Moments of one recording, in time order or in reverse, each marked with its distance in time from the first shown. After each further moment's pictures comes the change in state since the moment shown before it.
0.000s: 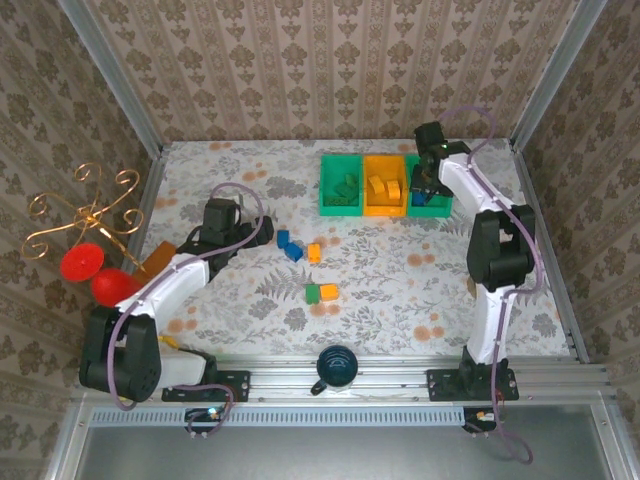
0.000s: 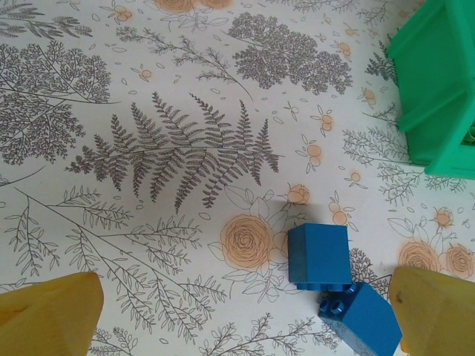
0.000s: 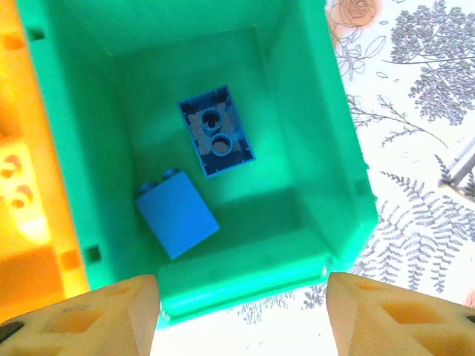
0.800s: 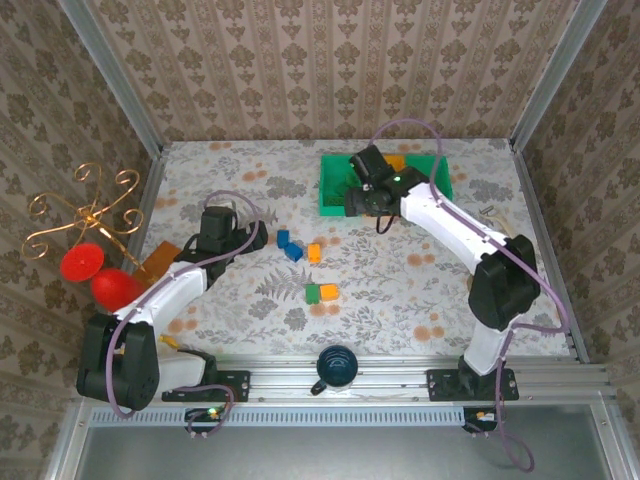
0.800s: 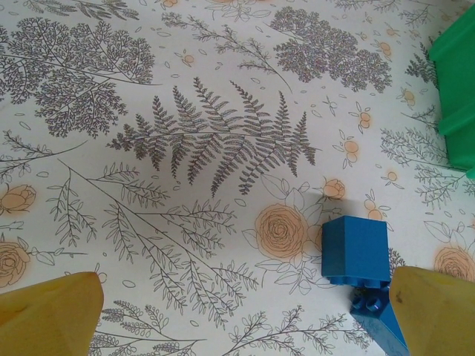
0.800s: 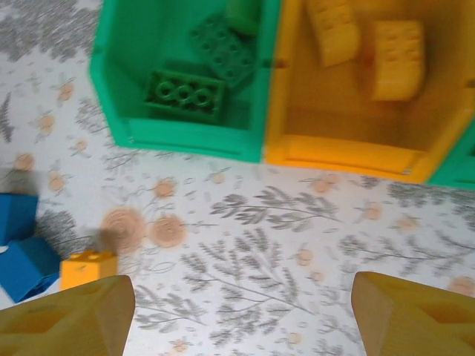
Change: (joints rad) left arm 0.018 -0.039 -0.070 0.023 -0.054 -0.039; right arm 0.418 -0.197 -0.129 0.044 -0.070 0.073
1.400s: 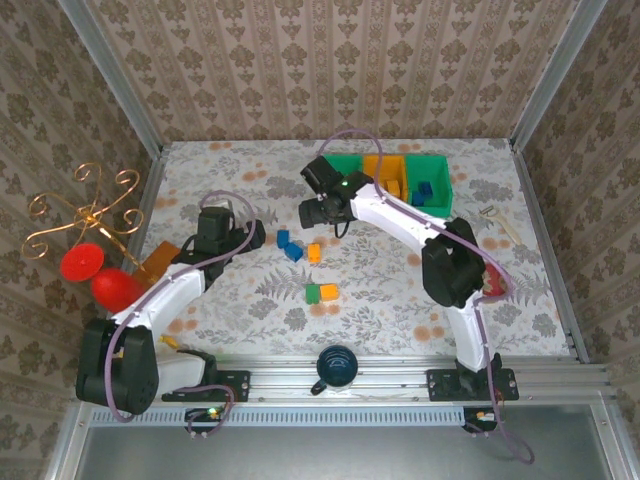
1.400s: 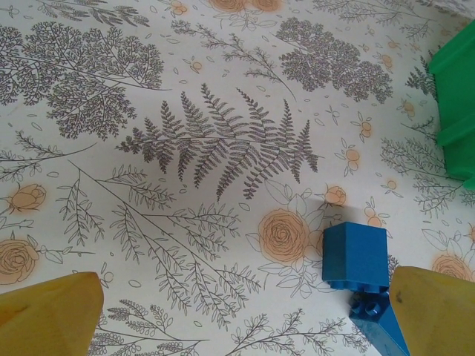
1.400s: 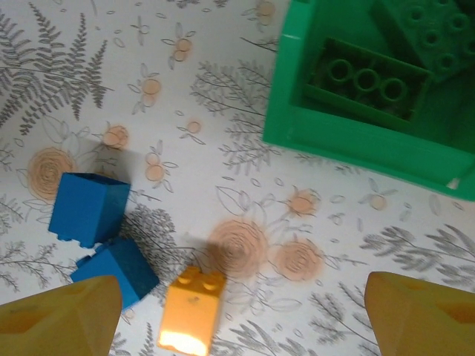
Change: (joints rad) left arm 0.009 -0.022 -0.008 0.000 0.000 -0.015; right arm 0.132 0.319 0.276 -0.002 -0.076 0.003
